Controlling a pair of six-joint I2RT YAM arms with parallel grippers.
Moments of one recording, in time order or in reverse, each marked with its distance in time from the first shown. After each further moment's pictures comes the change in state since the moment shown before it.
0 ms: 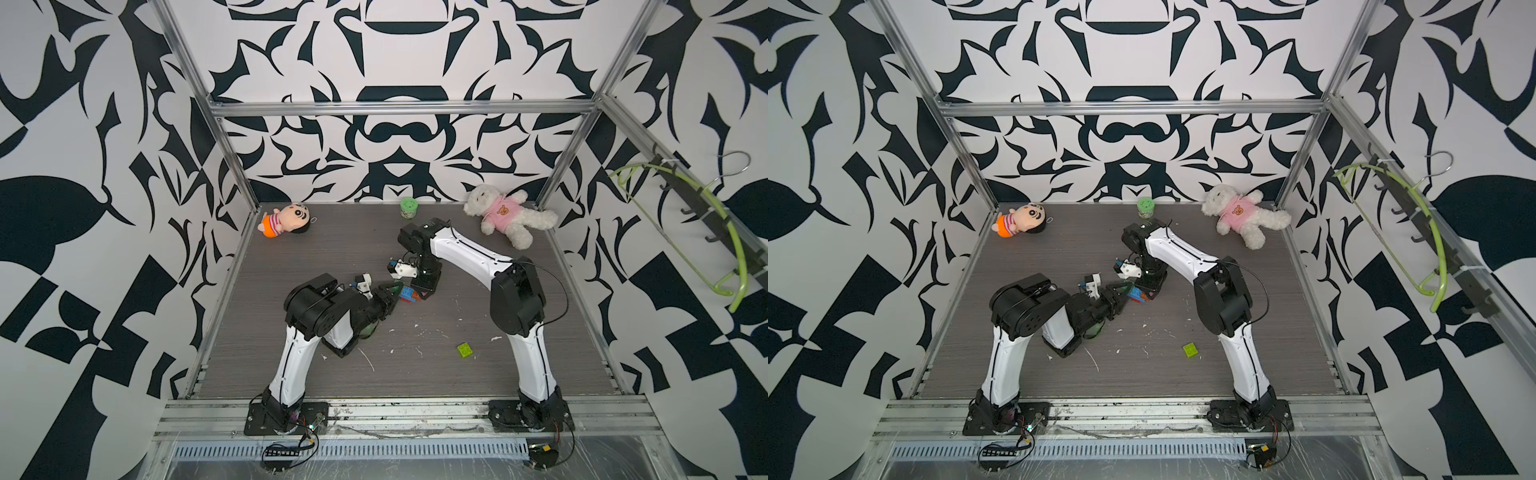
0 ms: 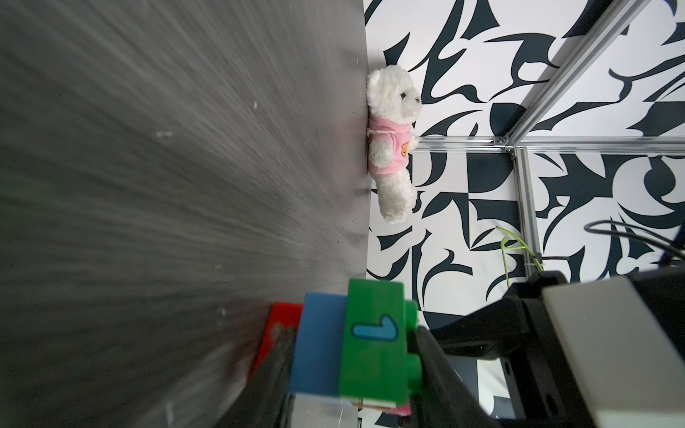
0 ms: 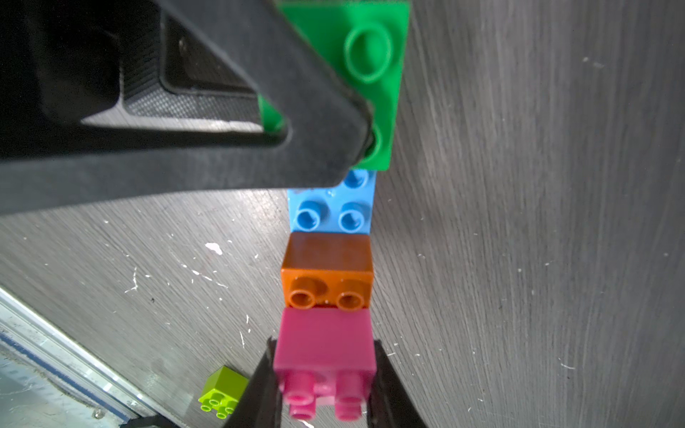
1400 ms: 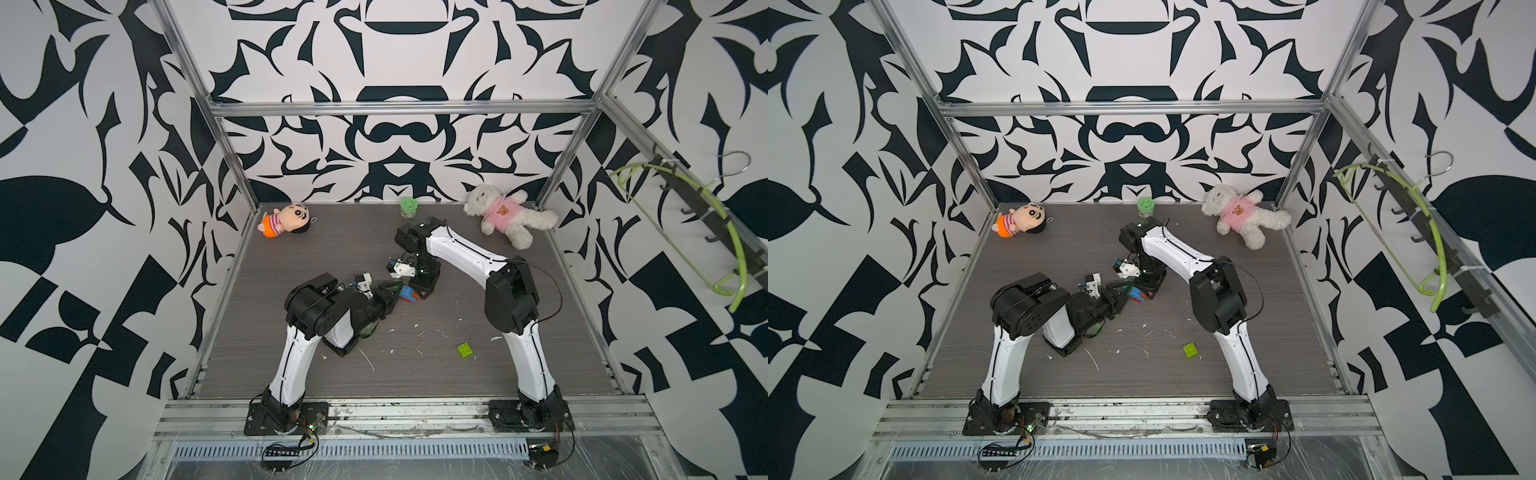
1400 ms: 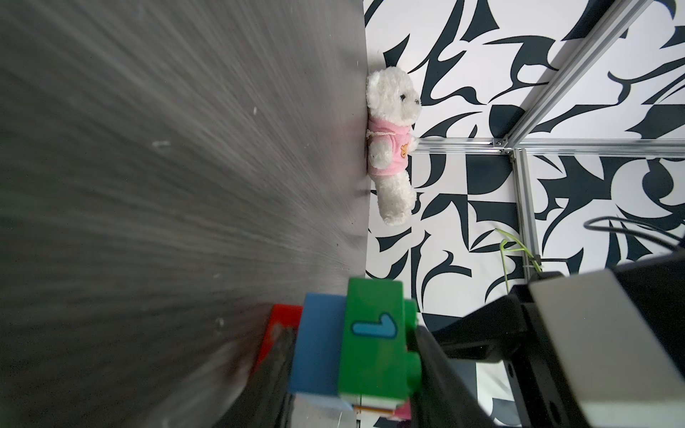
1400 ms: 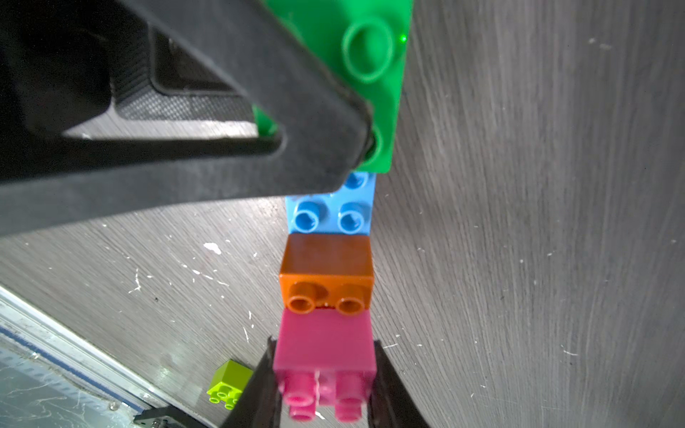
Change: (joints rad) left arm 0.003 0.008 0.011 0.000 0.003 -0.004; right arm 0.009 0.044 0.071 -0.059 0.018 0.043
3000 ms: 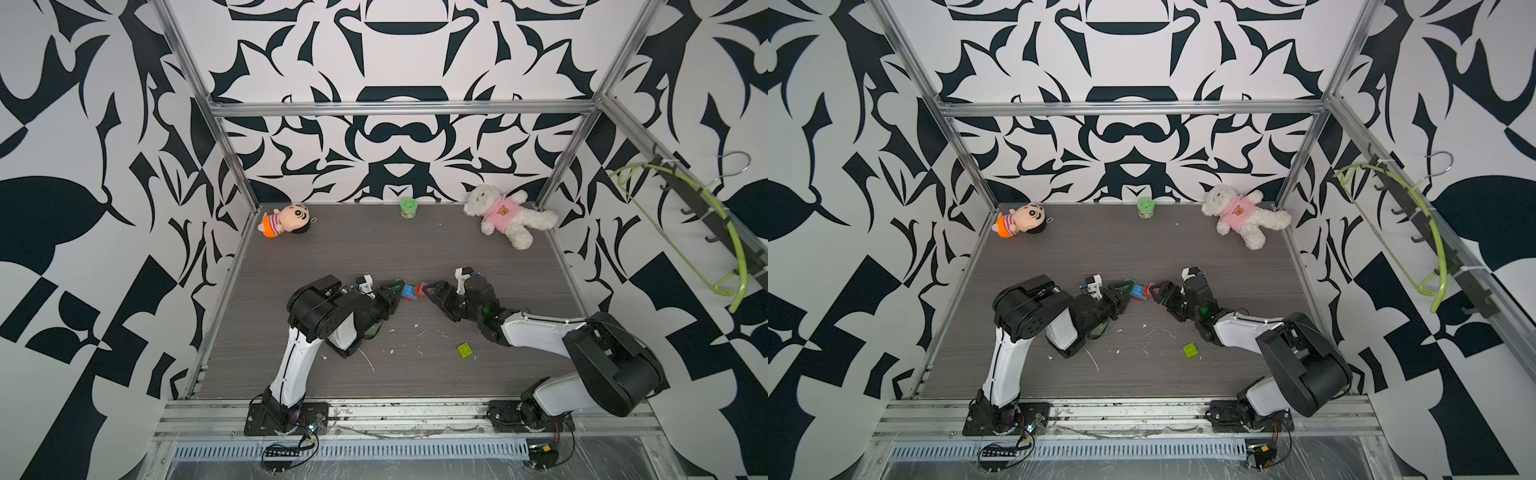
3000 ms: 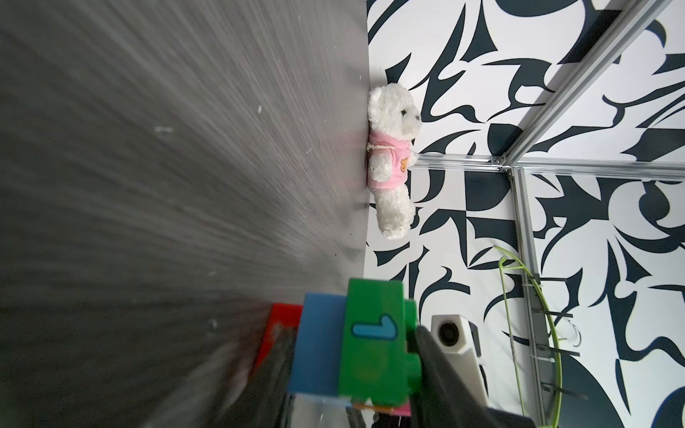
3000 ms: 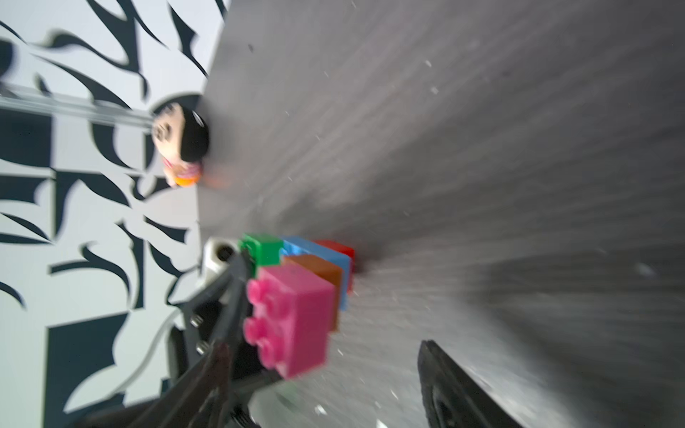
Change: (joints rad) left arm -0.041 -0.003 0.014 -0.019 -0.114 -0.041; right arm -0.121 -0.745 -1.498 1.931 -0.198 1.633
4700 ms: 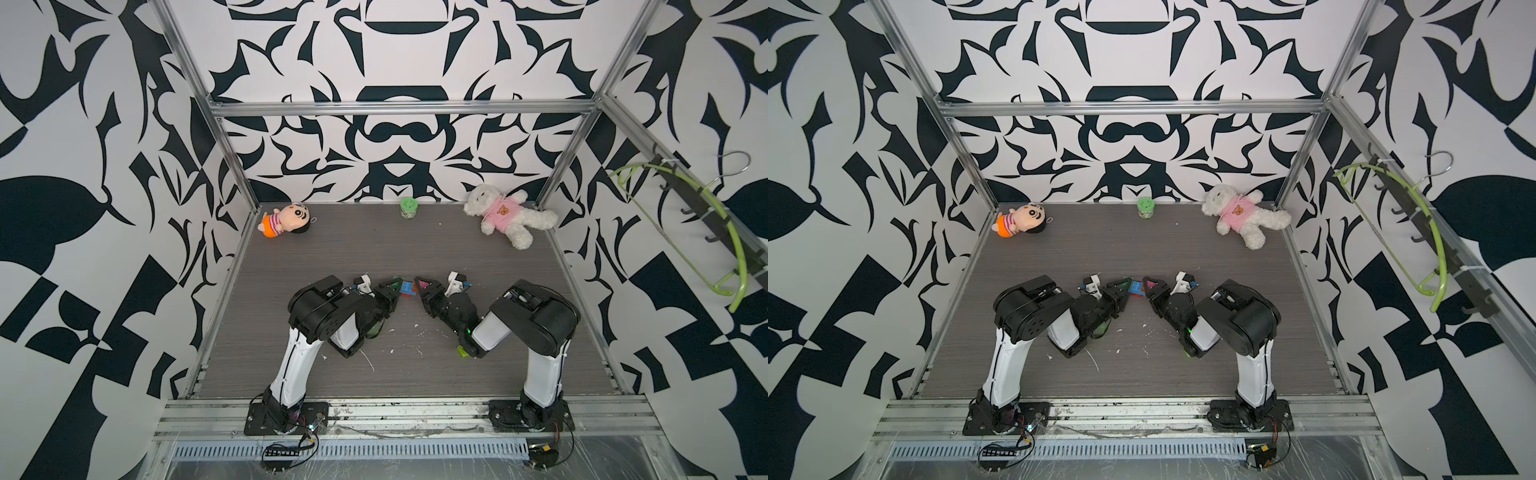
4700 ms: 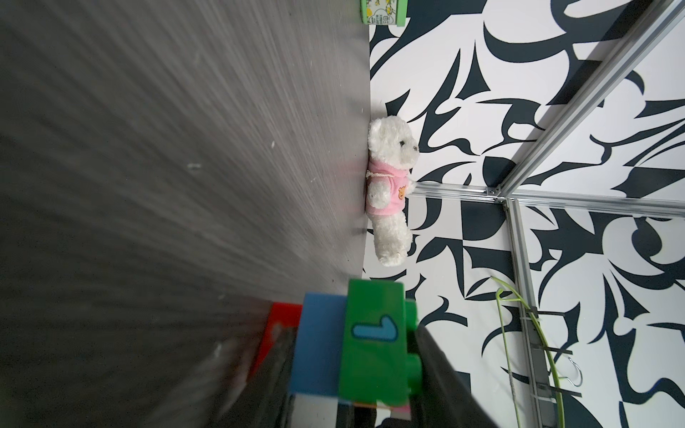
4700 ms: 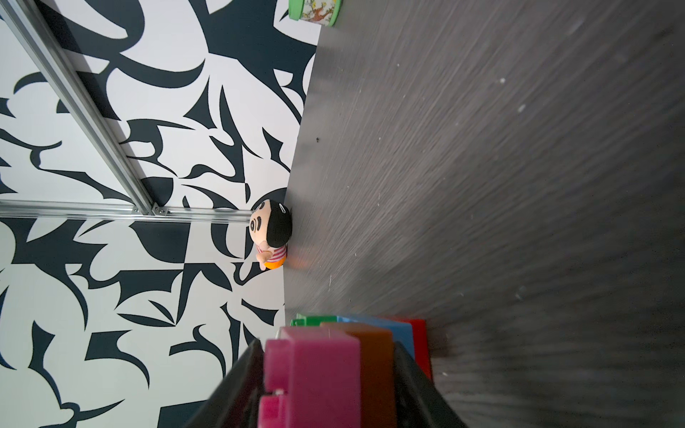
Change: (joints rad) left arm -0.019 -0.006 0.009 -0.020 -0.103 -0.035; right arm 0.135 0.455 -0.029 0.784 0.291 0.278
